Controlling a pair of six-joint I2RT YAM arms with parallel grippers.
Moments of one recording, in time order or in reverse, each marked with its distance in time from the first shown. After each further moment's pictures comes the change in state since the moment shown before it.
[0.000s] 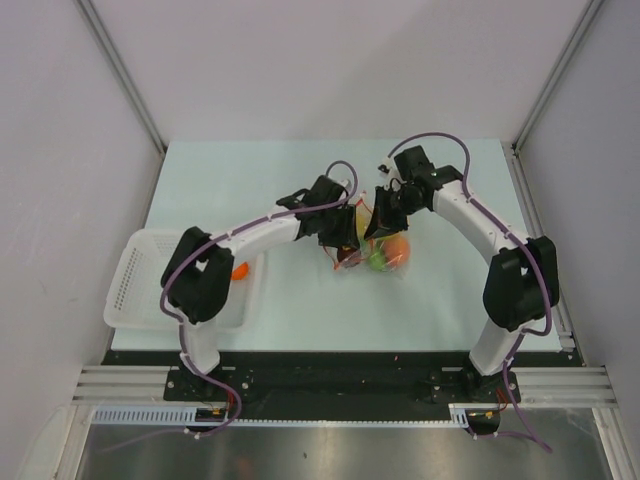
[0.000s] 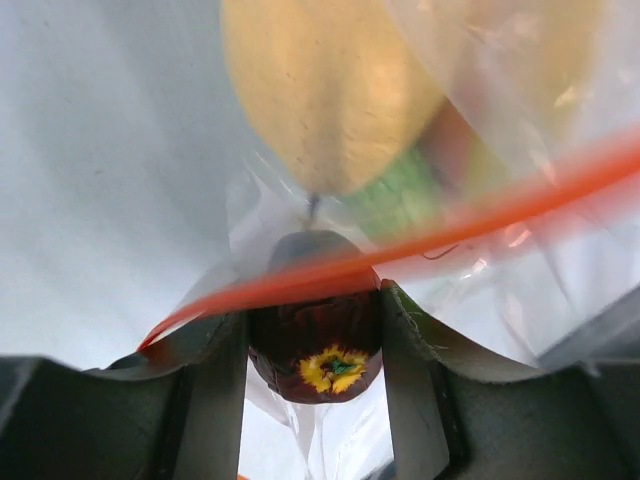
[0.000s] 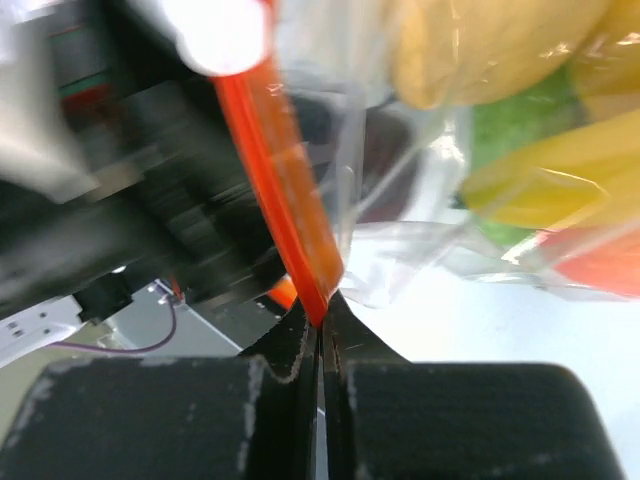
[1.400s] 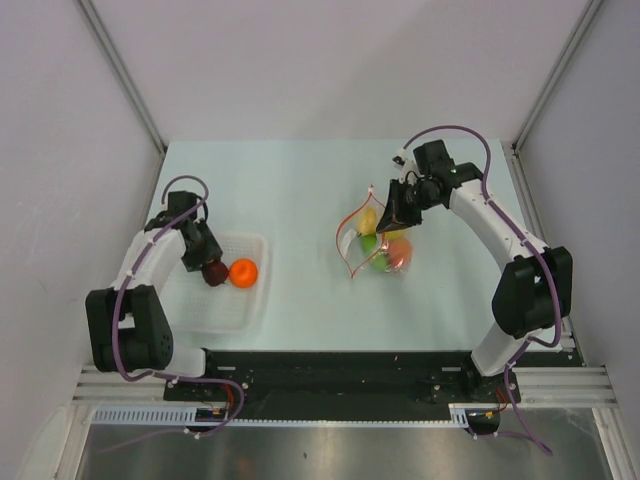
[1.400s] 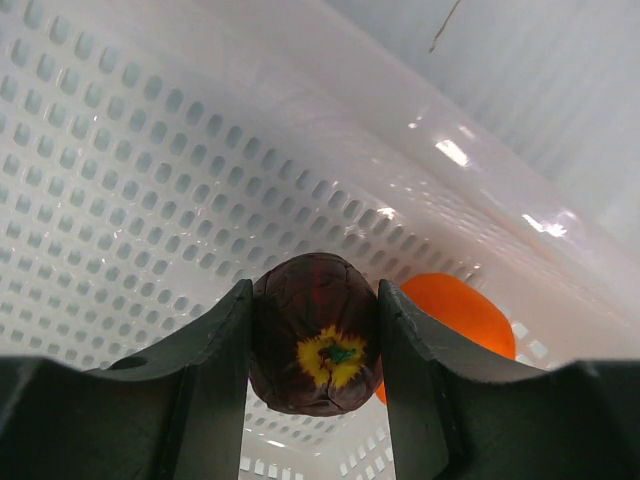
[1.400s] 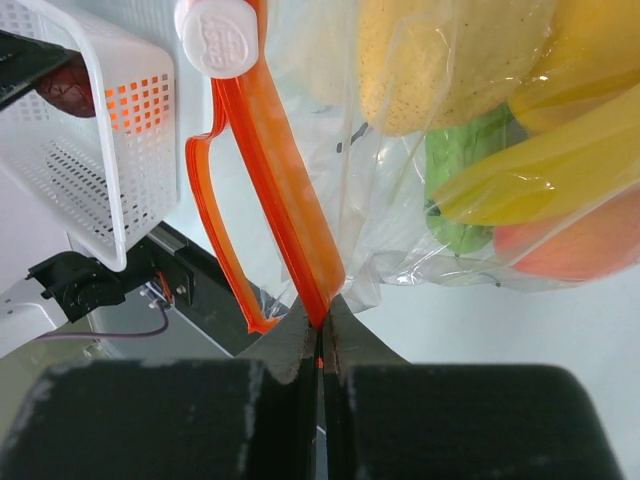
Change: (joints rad) left arm 0.768 -0.498 -0.448 -0.259 -0.262 0.107; right arm -0.085 -0.072 -0.014 -0.024 -0.019 -0.086
